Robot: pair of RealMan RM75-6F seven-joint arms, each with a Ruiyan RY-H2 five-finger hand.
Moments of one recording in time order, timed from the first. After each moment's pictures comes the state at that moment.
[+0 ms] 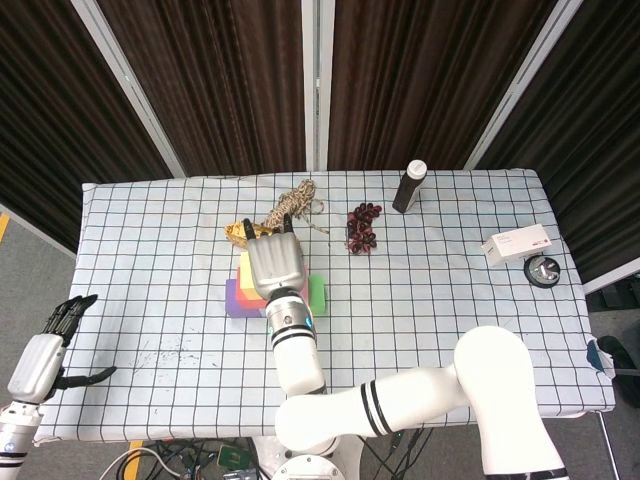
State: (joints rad) left arm -0.10 -1.23 0.05 -1.39 1.64 1.53 -0.51; right arm 1.60 -1.76 0.67 -1.69 0.10 1.52 -1.22
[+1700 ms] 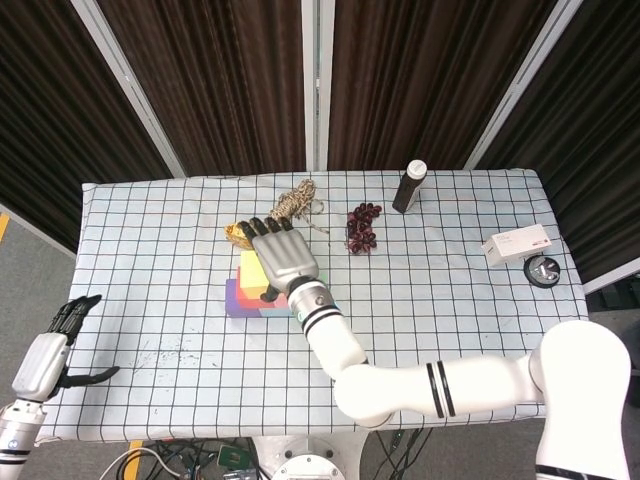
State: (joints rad) left arm -0.12 -1.23 0.05 -1.40 1.63 1.51 -0.52; right arm 1.39 -1.54 0.70 -1.84 0.10 1.13 -1.08
